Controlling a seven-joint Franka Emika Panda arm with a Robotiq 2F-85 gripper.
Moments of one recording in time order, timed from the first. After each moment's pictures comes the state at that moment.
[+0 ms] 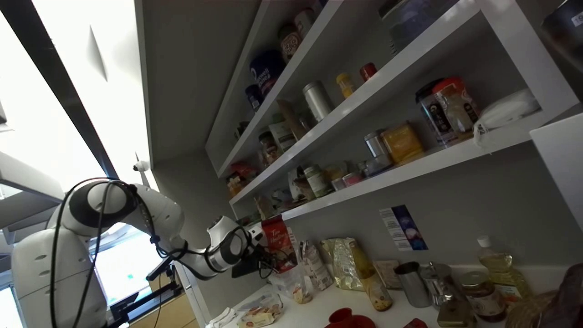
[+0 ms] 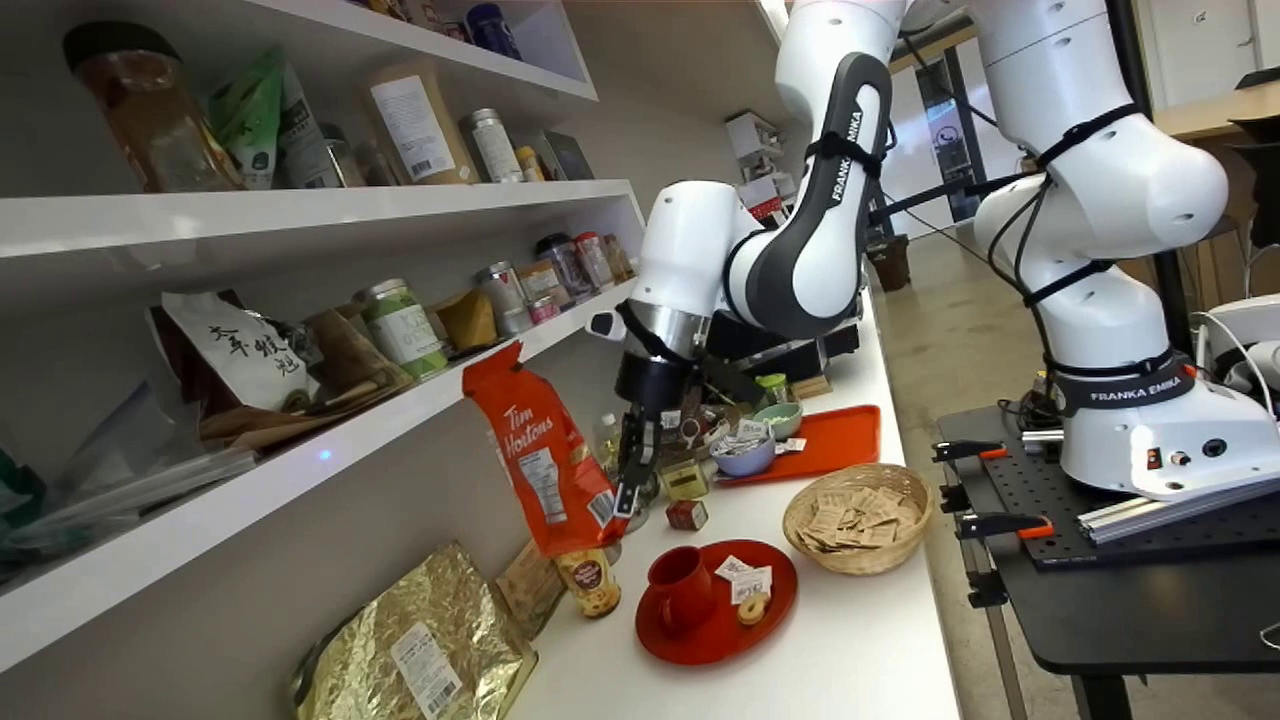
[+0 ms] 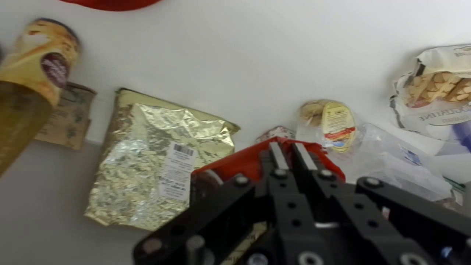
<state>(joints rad) 0.53 0.01 -0.01 -2.43 -0.15 3.06 0.16</state>
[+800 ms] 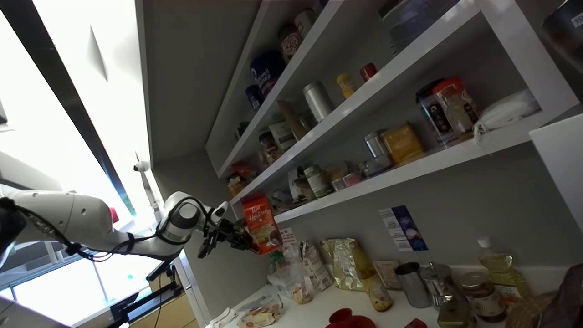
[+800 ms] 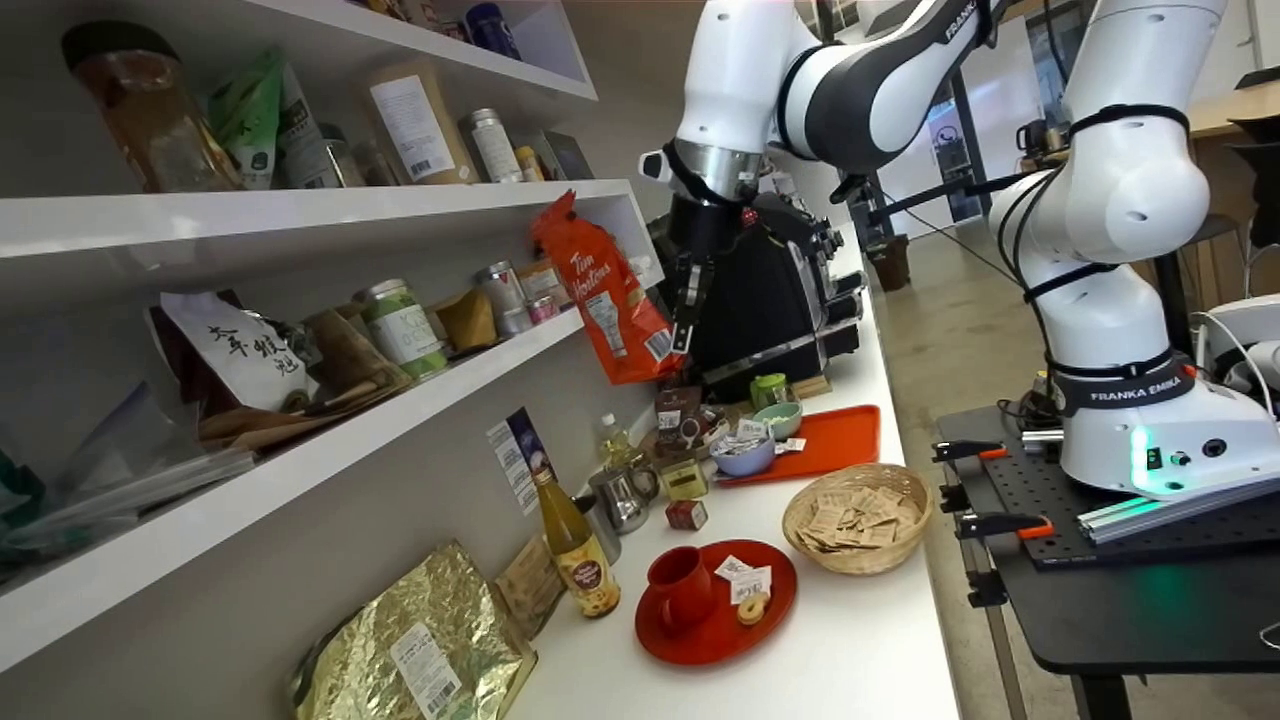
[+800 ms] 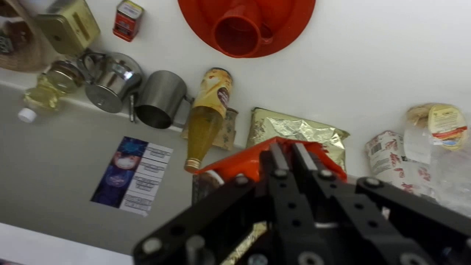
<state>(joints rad) 0.24 -0.56 0.25 -2.54 -0.35 2.48 0.50</state>
